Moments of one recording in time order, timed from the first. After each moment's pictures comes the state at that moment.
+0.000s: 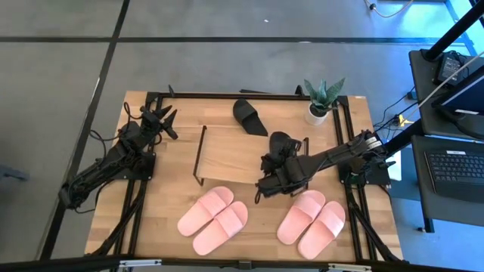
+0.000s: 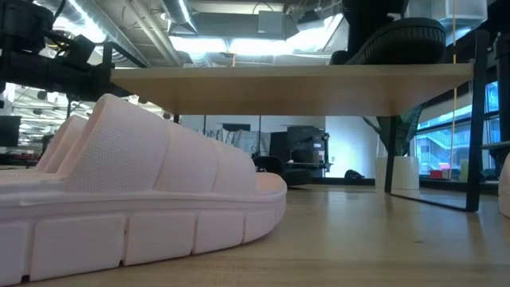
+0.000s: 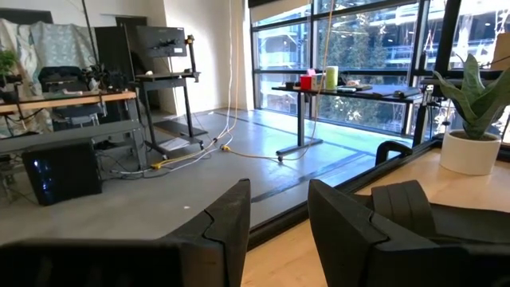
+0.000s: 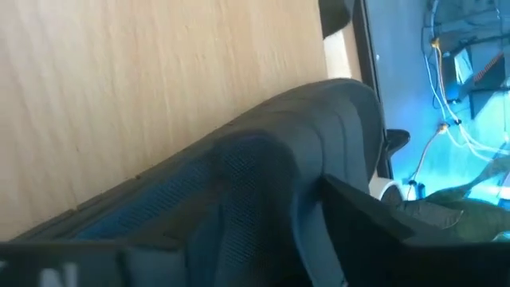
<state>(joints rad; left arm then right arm) 0.73 0.01 0.01 0.04 -0.22 0.04 0.35 1.88 1.76 -1.57 0.61 0.65</state>
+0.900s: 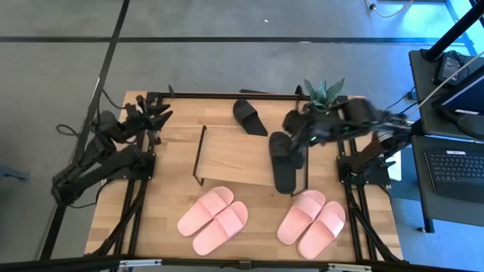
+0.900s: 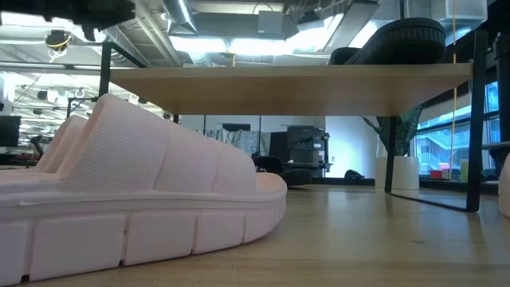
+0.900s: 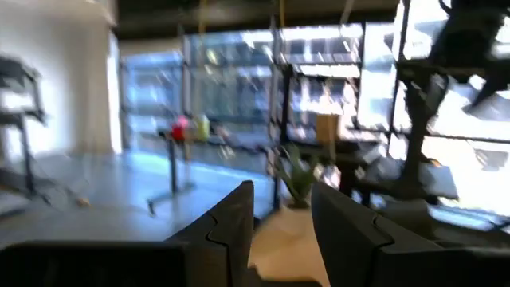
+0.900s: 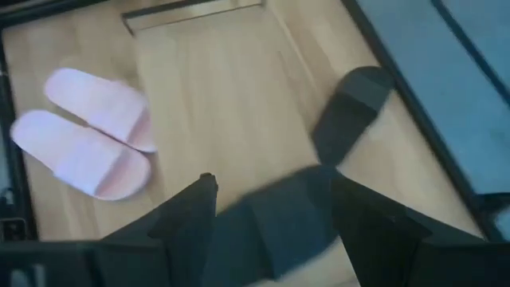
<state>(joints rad) 0.69 0.19 0.47 -0.13 0.22 -0.10 0.19 1.65 2.22 -1.57 0.33 0.47</state>
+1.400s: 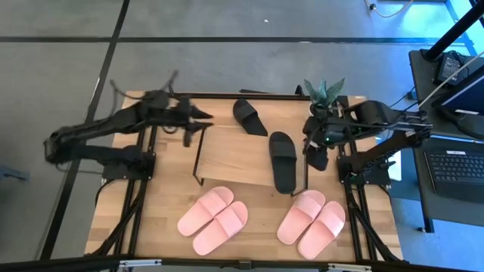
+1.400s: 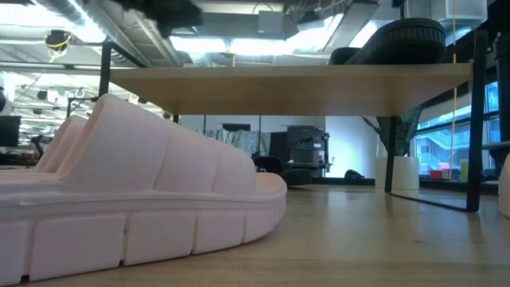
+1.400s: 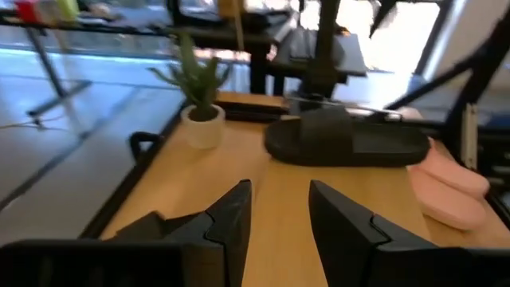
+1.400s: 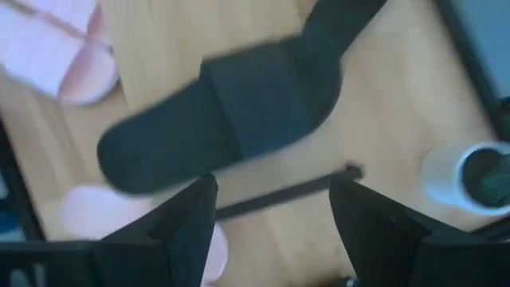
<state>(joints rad) 0.35 0.94 0.88 -0.21 0.22 0.03 0.16 1.36 1.74 -1.57 0.17 0.52</state>
